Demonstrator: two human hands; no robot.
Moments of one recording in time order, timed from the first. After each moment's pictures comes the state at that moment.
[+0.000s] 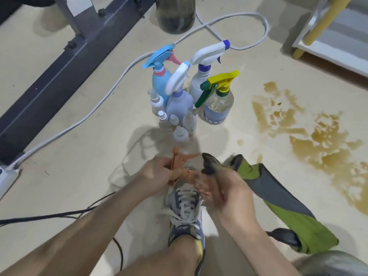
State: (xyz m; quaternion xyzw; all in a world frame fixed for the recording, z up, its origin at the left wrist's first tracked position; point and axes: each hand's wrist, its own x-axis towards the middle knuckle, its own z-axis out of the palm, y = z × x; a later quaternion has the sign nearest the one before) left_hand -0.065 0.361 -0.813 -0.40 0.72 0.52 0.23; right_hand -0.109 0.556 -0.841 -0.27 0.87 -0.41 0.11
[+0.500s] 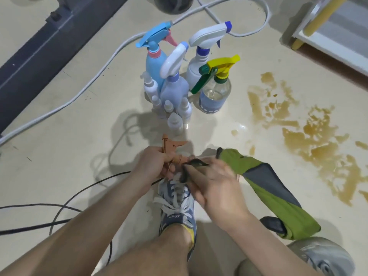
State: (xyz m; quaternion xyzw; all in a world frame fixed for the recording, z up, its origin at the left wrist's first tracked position) left_hand -0.065 0.376 -0.824 -0.50 0.57 0.63 0.15; right_hand -0.110 0.557 -0.840 -0.44 0.87 -0.23 0.05
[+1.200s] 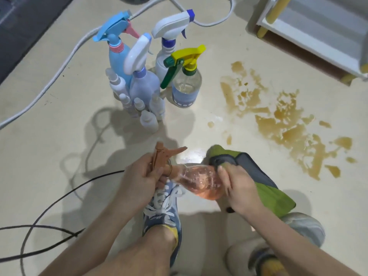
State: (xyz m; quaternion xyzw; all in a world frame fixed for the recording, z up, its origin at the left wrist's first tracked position) left_hand -0.043 0.410 -0.820 -0.38 0.70 0.59 0.10; right_hand -0.134 0.639 -0.868 -0.23 0.93 -0.22 0.18
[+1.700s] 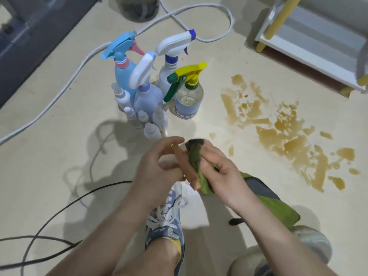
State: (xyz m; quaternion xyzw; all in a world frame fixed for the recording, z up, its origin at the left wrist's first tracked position) left_hand -0.087 0.420 -0.786 -0.30 0.60 0.74 0.02; right_hand -0.156 0.572 -0.815 -0.19 0.76 -0.53 0.33
